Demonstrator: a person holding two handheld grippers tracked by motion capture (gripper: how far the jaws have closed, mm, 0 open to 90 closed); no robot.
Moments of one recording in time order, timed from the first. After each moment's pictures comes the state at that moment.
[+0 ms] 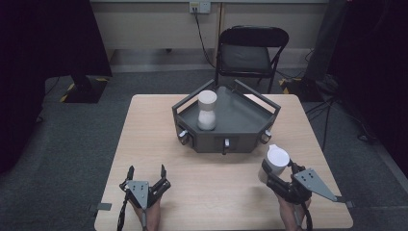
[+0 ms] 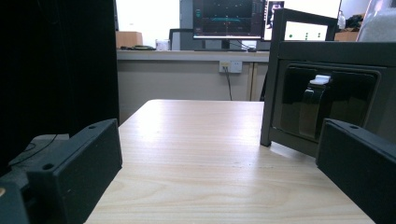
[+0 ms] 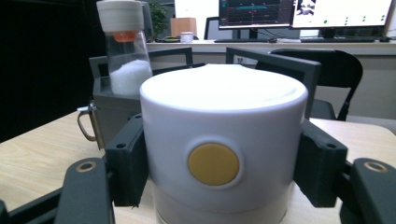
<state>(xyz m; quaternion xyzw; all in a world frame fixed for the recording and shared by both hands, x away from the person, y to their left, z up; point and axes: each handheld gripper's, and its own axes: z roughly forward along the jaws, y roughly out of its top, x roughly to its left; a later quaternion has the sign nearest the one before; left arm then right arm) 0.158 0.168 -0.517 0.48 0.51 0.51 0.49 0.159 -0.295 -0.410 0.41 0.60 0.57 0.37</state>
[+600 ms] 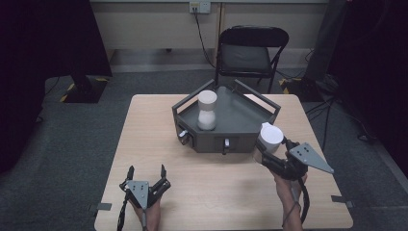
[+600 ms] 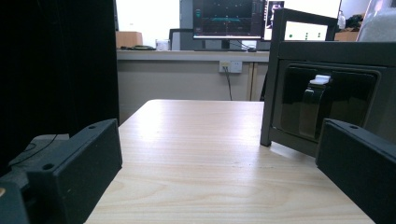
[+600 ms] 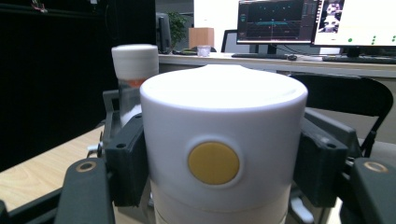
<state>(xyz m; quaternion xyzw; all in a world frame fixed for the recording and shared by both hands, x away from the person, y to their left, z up) 0.158 0.168 -0.517 0.48 0.51 0.51 0.49 0.208 -0.290 -0.367 0.38 0.61 0.59 0.36</state>
